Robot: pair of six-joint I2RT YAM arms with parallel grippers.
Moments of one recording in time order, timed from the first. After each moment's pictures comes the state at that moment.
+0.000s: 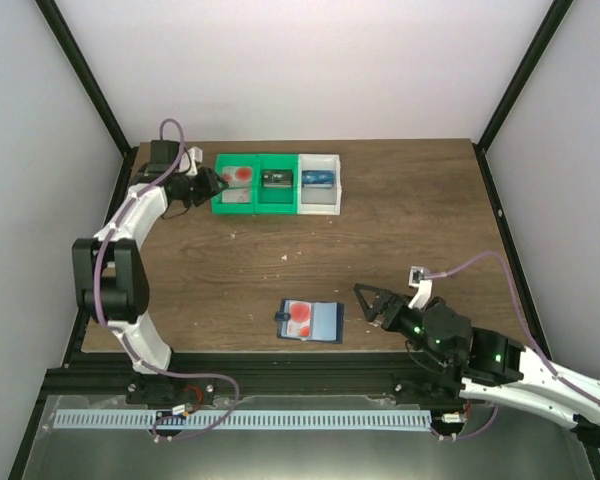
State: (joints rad) left arm -0.01 1.82 1.45 -0.52 0.51 -0.44; right arm 1.22 0.25 0.46 -0.49 0.48 1.09
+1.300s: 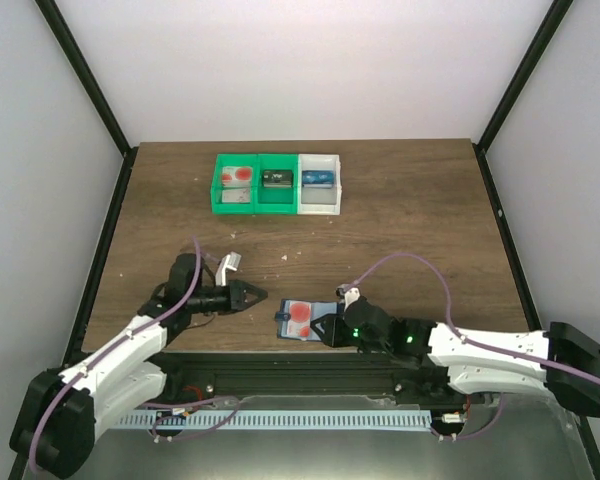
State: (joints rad) left arm -0.41 0.89 0.32 -0.04 0.78 -0.77; right arm 1.19 0.96 0.34 -0.02 0.09 1.04
